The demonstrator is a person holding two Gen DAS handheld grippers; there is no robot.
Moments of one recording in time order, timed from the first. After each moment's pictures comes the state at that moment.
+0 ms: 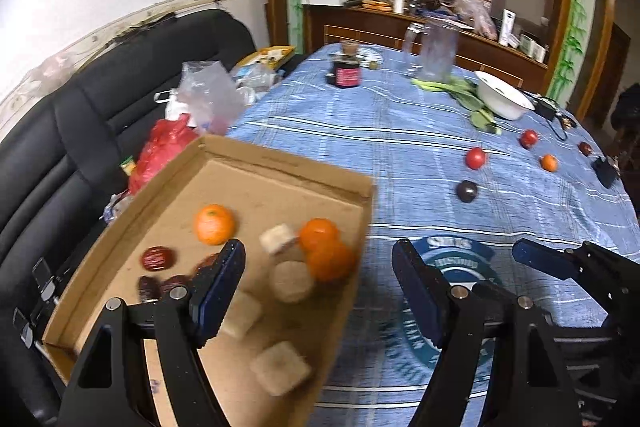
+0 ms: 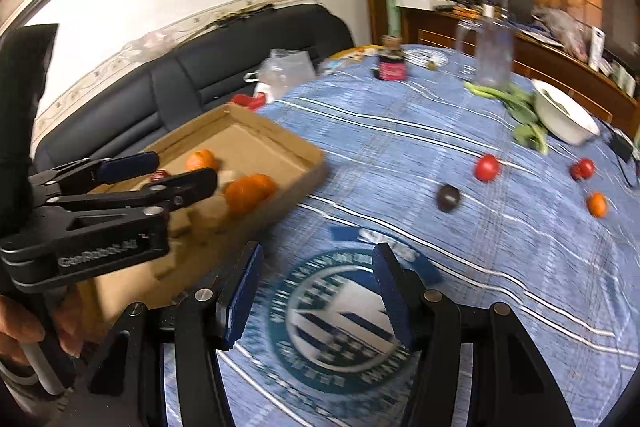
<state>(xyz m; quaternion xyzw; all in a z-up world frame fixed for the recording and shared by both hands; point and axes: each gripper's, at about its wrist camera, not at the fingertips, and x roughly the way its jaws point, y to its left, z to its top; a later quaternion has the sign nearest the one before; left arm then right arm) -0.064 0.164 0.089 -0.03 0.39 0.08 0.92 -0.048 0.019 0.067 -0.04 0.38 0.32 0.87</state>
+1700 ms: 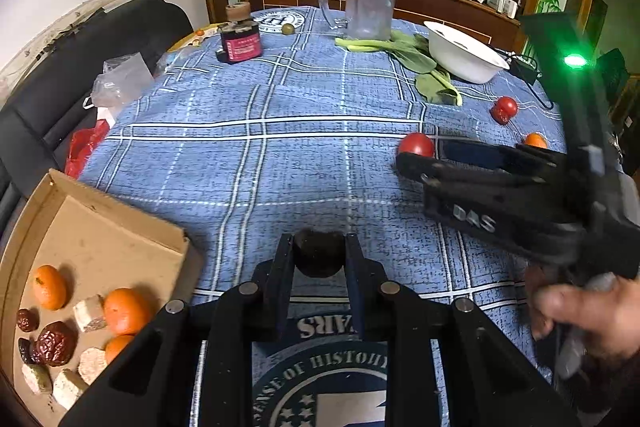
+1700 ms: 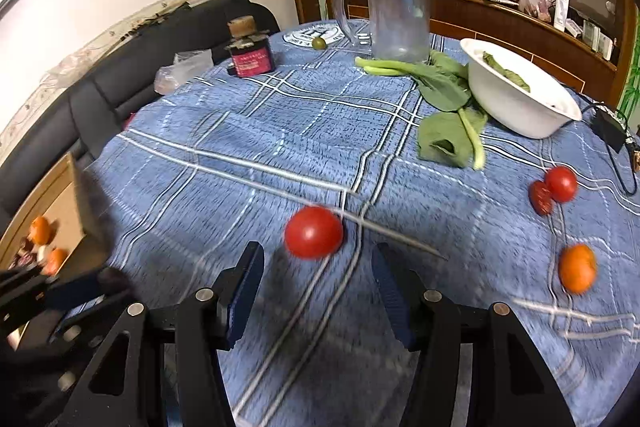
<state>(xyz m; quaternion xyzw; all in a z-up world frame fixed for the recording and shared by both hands) 0.051 0.077 0.039 -0.02 0.44 0.03 0.90 0.139 -0.032 0.013 -0.04 0.42 0.24 0.88</state>
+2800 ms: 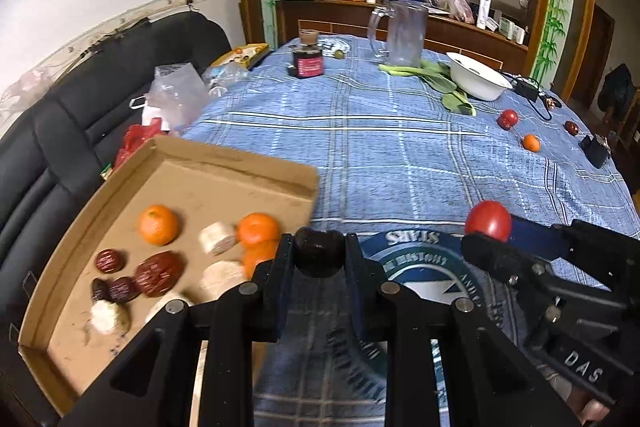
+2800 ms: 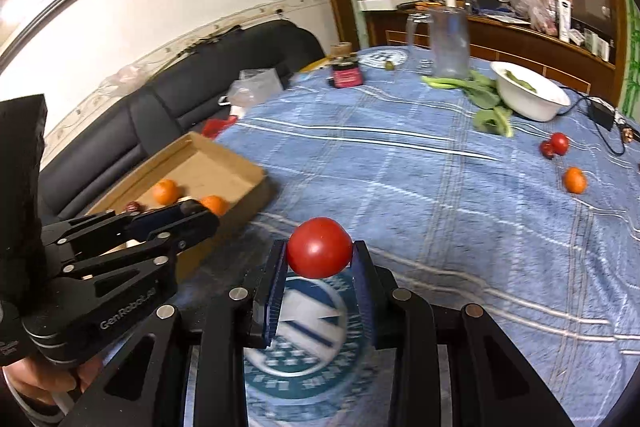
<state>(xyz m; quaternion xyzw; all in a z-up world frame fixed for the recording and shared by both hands) -0.054 0.134 0.073 -0.01 0.39 0.06 0.92 -0.036 0.000 0.069 0.01 0.37 0.31 0.88</state>
